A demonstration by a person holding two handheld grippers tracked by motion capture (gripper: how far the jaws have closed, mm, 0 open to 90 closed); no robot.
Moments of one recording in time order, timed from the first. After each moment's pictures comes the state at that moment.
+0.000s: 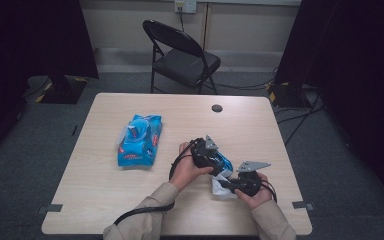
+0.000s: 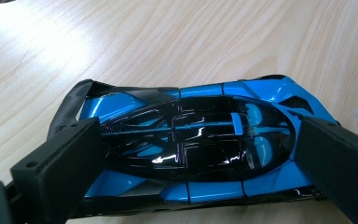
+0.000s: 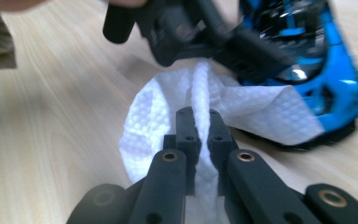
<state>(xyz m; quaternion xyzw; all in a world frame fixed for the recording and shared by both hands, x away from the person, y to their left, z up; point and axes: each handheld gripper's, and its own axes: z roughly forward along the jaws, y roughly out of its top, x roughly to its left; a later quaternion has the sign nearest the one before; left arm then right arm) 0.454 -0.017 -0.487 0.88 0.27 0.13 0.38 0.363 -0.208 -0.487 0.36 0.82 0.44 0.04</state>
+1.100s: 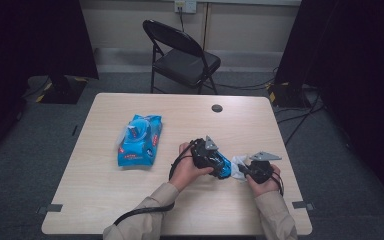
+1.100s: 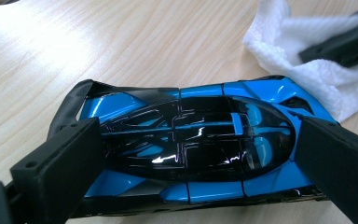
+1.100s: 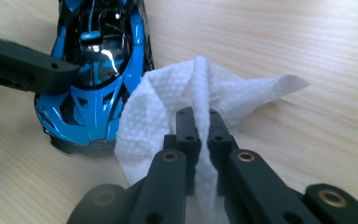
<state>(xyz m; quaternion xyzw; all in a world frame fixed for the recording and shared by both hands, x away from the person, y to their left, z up) 0.452 -0.017 -0.488 0.87 0.27 0.14 0.38 0.398 -0.244 -0.501 0.46 0.78 0.38 0.18</state>
